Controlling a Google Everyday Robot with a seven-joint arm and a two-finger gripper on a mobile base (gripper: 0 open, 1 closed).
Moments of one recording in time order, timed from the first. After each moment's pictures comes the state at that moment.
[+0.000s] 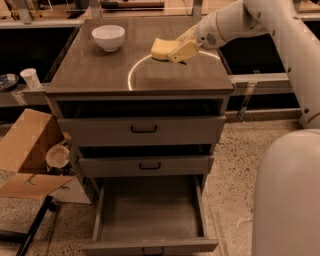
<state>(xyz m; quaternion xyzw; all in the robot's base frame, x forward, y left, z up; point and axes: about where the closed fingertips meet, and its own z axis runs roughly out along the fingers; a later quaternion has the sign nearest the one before) 0.762 -0.075 0.920 -0.52 0.71 0.19 0.43</state>
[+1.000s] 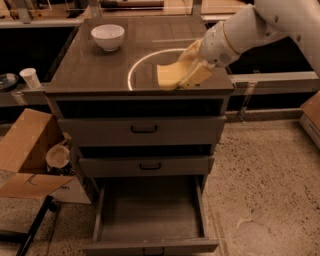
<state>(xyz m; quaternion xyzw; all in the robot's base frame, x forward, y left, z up) 0.659 -0.086 0.908 -0.67 0.63 0.13 0.38</state>
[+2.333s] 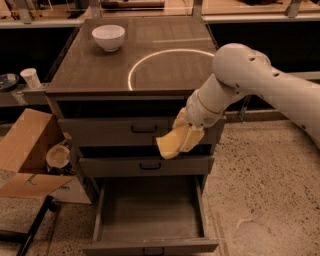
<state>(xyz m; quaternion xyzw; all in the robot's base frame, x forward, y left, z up) 0.568 -0.074 0.748 -0.74 0.63 0.12 0.21</state>
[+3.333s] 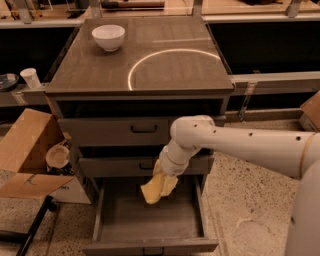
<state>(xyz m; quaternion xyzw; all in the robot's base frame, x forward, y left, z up) 0.534 -0.010 0.550 -0.79 0.58 0.13 0.14</state>
